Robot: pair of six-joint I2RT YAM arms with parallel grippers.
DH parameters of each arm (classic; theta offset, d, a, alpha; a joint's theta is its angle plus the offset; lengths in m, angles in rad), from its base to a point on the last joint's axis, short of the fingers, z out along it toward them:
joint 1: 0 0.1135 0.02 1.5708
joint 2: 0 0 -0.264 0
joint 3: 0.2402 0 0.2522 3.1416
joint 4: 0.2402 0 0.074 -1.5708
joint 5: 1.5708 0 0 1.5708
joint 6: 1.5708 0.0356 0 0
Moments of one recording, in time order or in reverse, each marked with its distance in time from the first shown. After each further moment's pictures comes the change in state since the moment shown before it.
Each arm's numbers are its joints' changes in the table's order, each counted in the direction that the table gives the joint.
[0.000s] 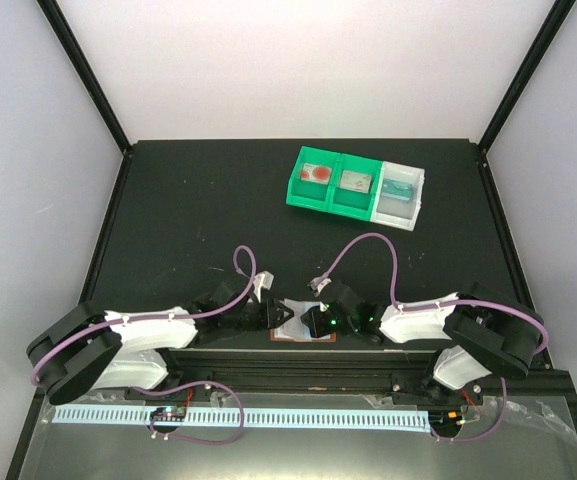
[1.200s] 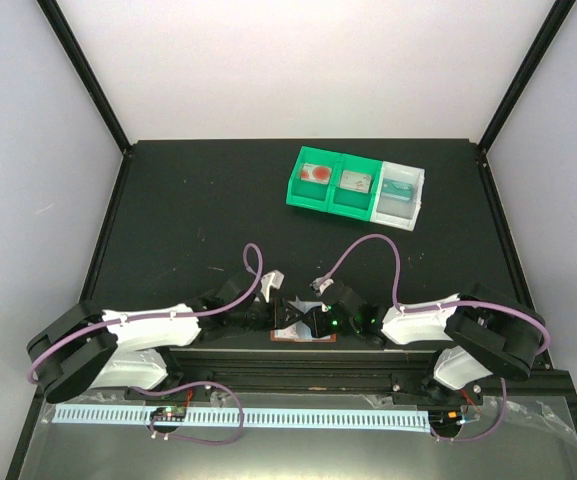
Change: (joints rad) left arm -0.054 -0.006 0.074 0.049 0.042 -0.020; right arm 0.000 0.010 -0.023 -0.027 0.014 0.027
